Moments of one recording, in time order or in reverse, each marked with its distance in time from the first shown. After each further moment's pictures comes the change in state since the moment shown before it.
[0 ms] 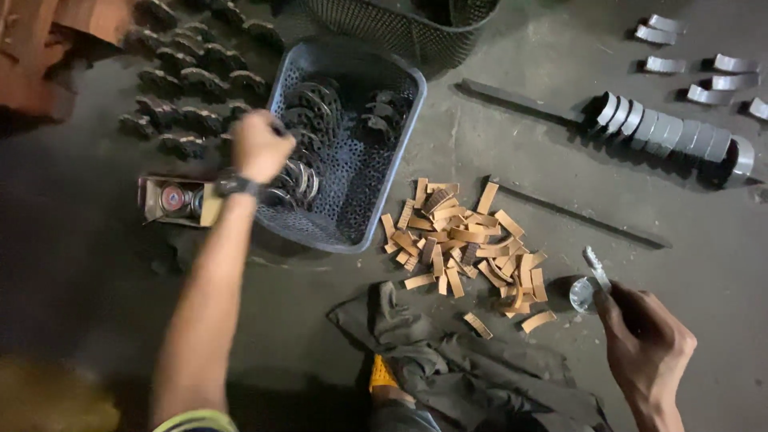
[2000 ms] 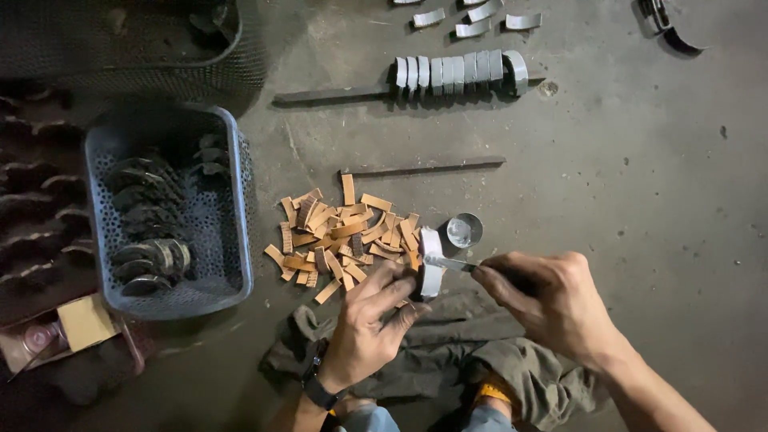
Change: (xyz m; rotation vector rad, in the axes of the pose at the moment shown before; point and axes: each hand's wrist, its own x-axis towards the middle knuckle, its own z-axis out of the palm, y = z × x) left_hand -0.255 0.322 -0.046 -1.106 -0.337 0.750; right_hand -0.004 -0.042 -0.119 0.166 -0.337 0.074
